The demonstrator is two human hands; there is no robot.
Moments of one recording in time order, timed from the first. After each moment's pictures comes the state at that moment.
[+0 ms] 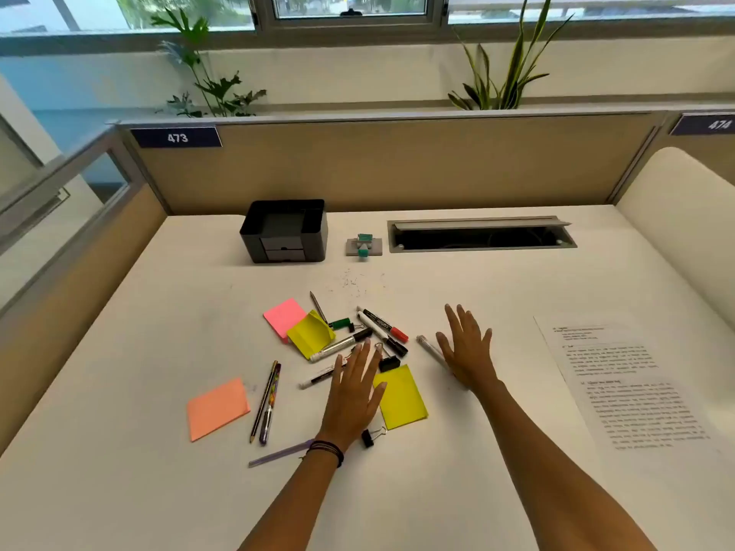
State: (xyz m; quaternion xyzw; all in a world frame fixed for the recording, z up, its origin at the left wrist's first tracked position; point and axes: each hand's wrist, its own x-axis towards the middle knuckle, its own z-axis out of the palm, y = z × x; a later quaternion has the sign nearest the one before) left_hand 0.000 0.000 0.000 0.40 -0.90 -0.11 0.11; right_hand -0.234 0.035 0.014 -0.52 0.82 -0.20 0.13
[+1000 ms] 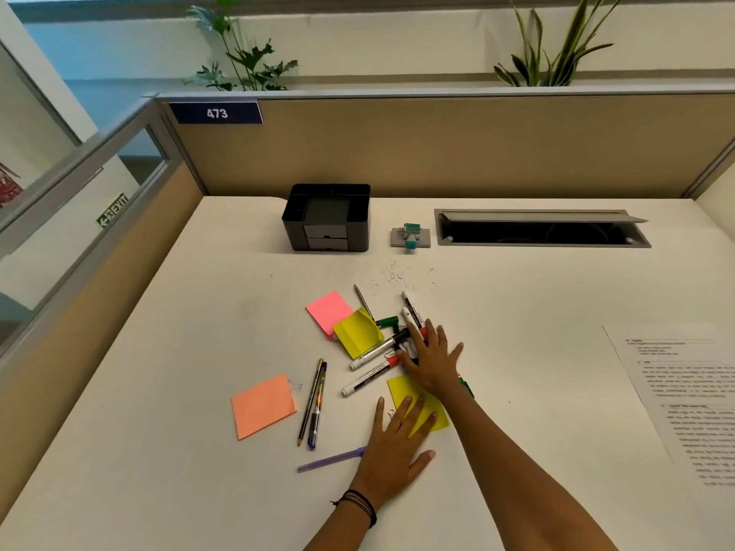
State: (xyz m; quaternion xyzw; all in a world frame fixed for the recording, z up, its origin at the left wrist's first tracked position) left_hand 0.046 0.025 -0.039 0.33 -0.93 -0.10 -0.12; right_hand -0.114 -0.049 -0.031 -0.56 0.80 -0.09 0.21
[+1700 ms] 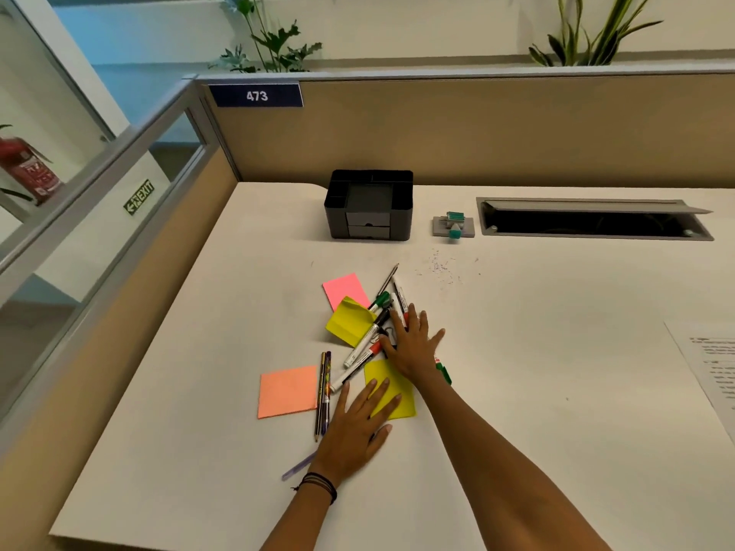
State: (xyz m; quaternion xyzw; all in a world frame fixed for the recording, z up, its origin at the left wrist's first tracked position) left_hand 0.176 -0.038 -0.052 0.35 -0.93 -0.11 -0.01; right_hand -0.002 -0.110 -0.035 -0.56 0.80 -0.08 0.21
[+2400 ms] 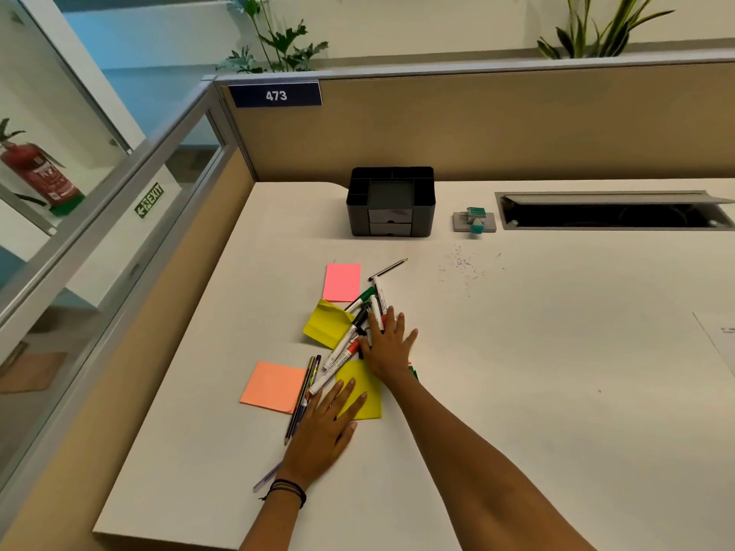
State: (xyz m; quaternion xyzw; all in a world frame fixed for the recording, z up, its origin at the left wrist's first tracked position) left_hand 0.275 -0.062 -0.044 0.38 -0.92 -0.10 0.01; right_hand 0.094 -0.133 -0.030 -0.56 0.79 -0.10 0.24
